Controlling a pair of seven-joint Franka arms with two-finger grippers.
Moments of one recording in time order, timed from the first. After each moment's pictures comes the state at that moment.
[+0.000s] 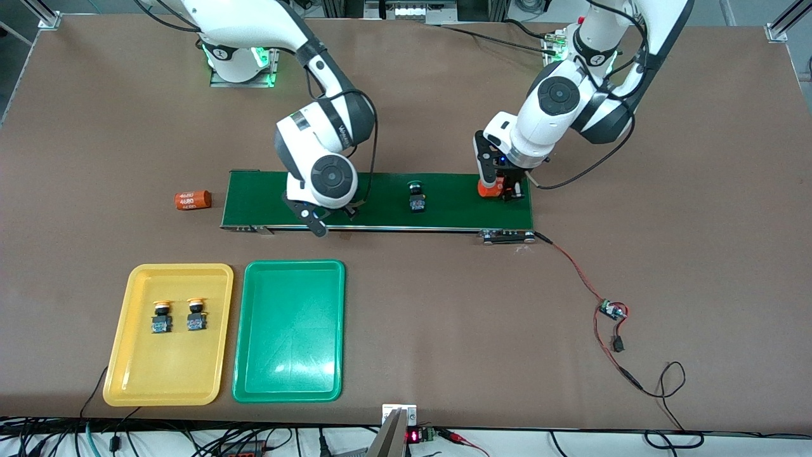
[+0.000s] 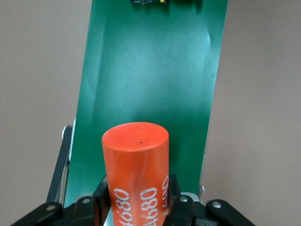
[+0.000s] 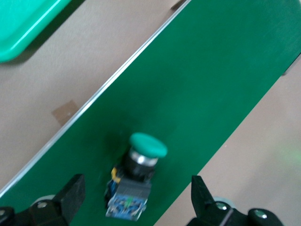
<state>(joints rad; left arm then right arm) 0.19 0.23 -0.74 -2.29 0.14 2.53 0.77 0.68 0.60 -0.06 -1.57 0.04 1.82 1.40</state>
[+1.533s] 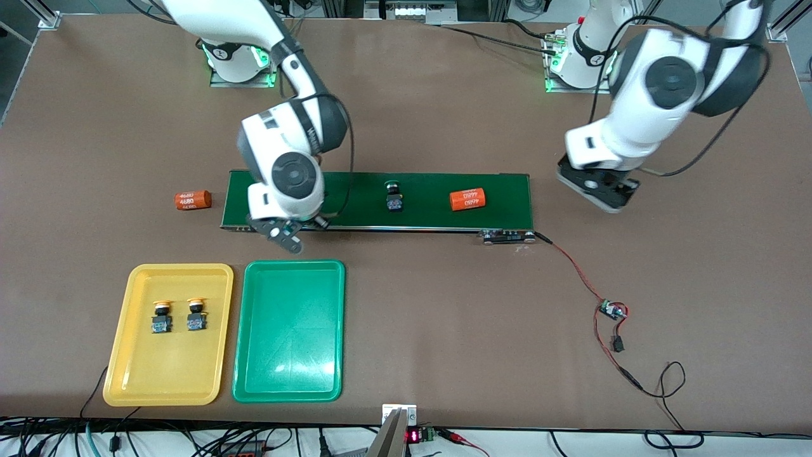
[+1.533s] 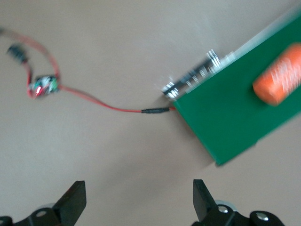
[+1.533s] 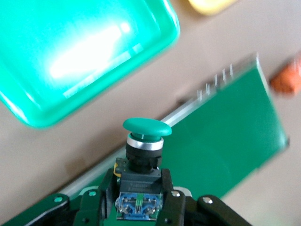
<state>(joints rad) 0.04 -0.01 -0.30 -2.08 0.02 2.07 0.23 0.64 0.55 -0.19 -1.57 -0.05 1.90 1.02</state>
